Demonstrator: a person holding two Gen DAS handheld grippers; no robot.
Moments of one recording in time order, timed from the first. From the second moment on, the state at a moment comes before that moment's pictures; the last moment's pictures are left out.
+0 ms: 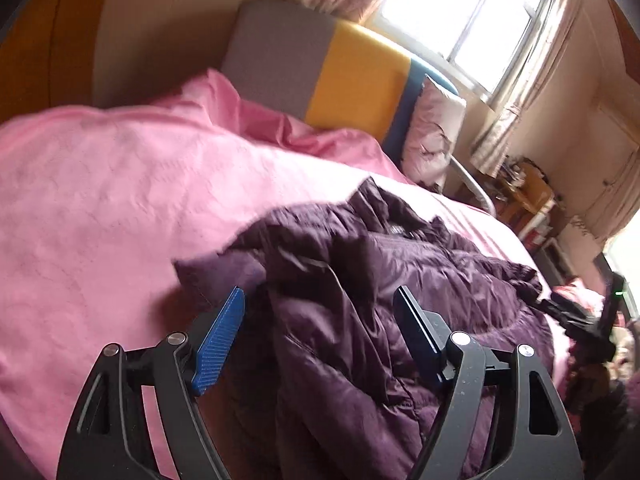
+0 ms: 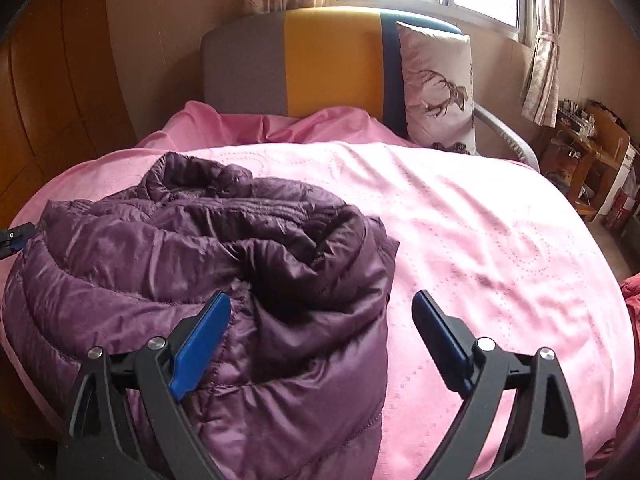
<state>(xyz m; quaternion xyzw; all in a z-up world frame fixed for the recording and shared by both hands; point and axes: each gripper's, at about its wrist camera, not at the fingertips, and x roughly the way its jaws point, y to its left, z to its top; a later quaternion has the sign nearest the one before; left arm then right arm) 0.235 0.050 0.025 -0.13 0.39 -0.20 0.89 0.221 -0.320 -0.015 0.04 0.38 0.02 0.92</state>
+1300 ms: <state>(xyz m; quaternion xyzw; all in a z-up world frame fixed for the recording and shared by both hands) 0.373 0.011 -0.024 -0.04 0.47 -0.14 0.87 0.399 -0.345 -0.078 0.15 0.45 -0.05 0.88</state>
